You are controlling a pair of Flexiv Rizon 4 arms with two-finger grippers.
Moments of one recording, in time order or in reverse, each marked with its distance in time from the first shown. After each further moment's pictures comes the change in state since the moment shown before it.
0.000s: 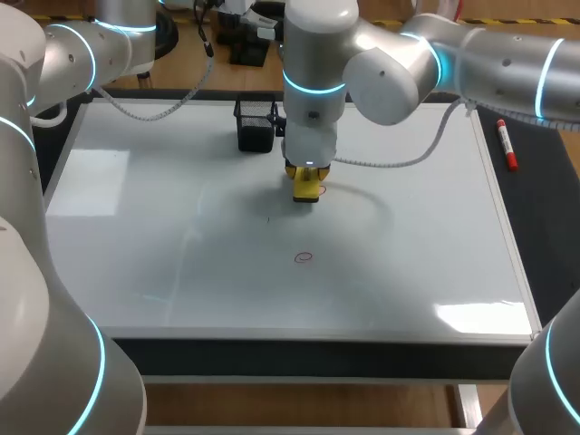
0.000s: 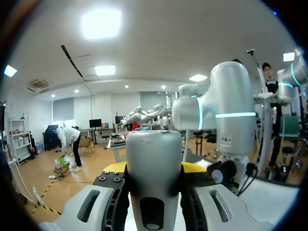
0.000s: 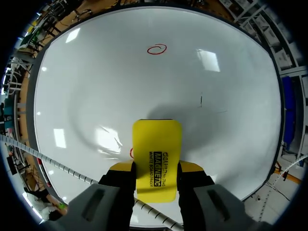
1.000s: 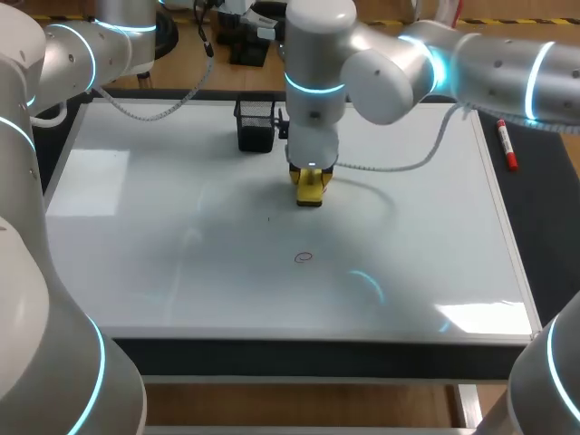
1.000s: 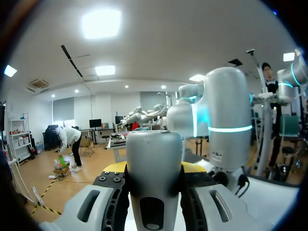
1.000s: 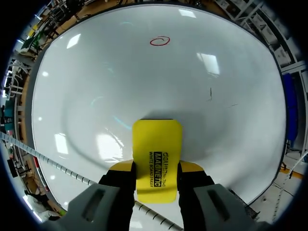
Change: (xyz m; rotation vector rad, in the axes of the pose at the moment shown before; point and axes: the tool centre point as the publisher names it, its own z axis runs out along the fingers) left arm 0.000 0.000 0.000 0.000 0.000 0.000; right arm 0.012 -0.007 0.024 -0.056 0.026 0.025
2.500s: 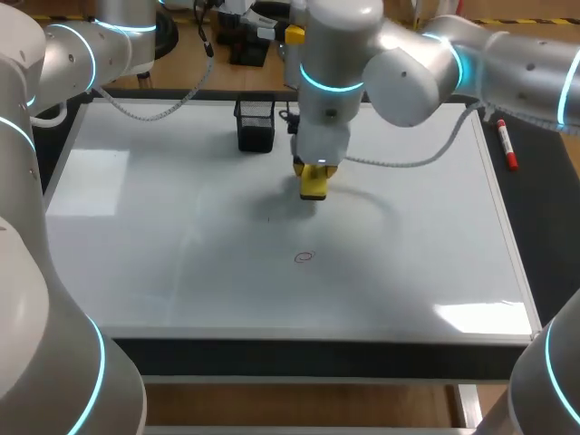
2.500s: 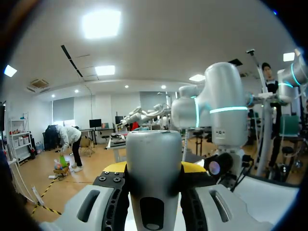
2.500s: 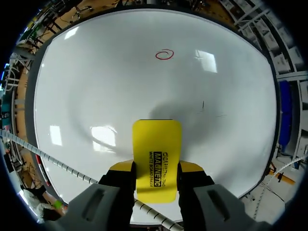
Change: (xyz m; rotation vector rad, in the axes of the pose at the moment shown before) left arm 0.000 0.000 0.000 0.000 0.000 0.000; right arm -0.002 0.014 -0.035 0.068 -0.065 -0.053
